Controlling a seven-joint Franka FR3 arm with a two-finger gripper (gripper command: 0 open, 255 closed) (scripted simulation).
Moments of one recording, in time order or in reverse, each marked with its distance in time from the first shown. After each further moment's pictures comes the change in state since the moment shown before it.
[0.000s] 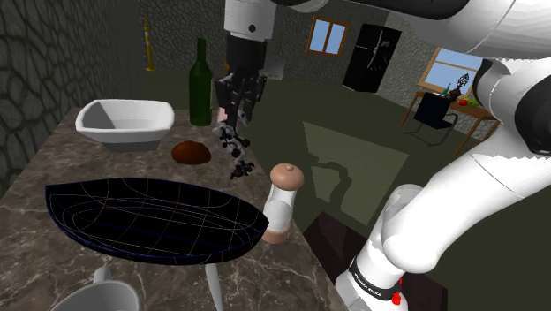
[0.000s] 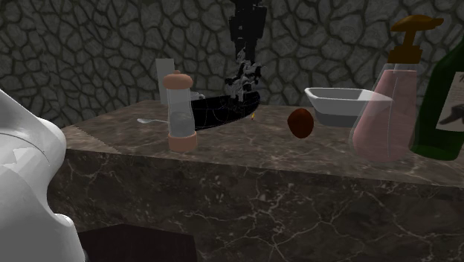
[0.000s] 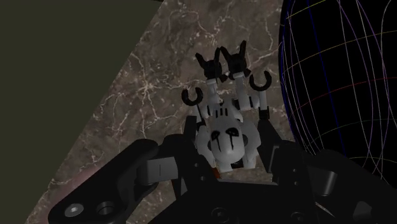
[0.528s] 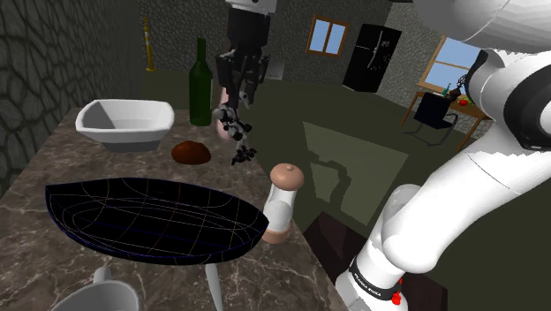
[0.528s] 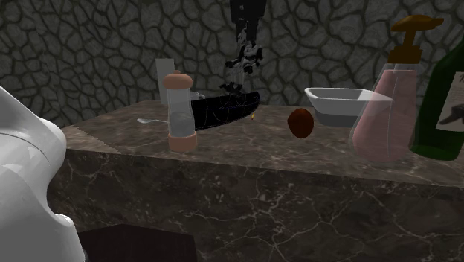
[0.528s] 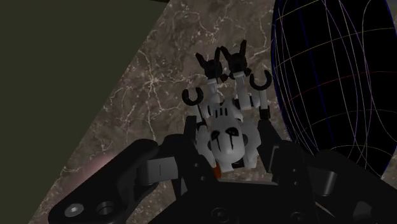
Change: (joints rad) arm -0.004 0.040 -0.001 0.147 -0.009 -0.108 0.006
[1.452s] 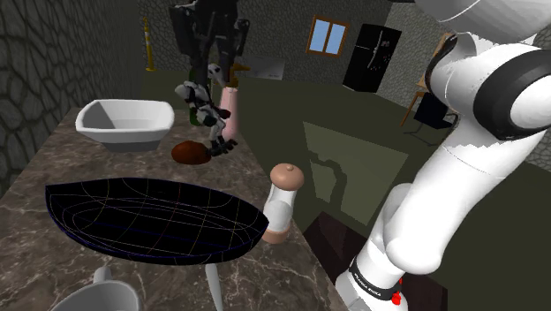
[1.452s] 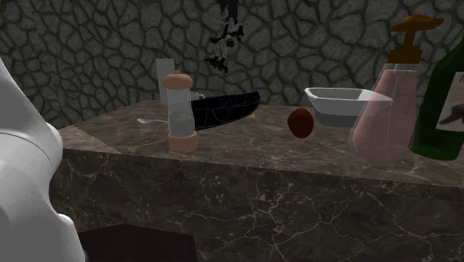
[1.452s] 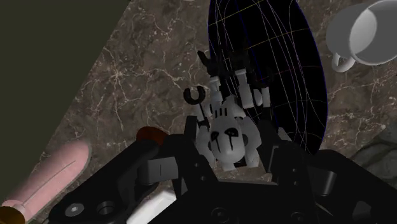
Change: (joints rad) arm 0.066 0.184 0.137 0.357 -0.028 -0.174 0.214
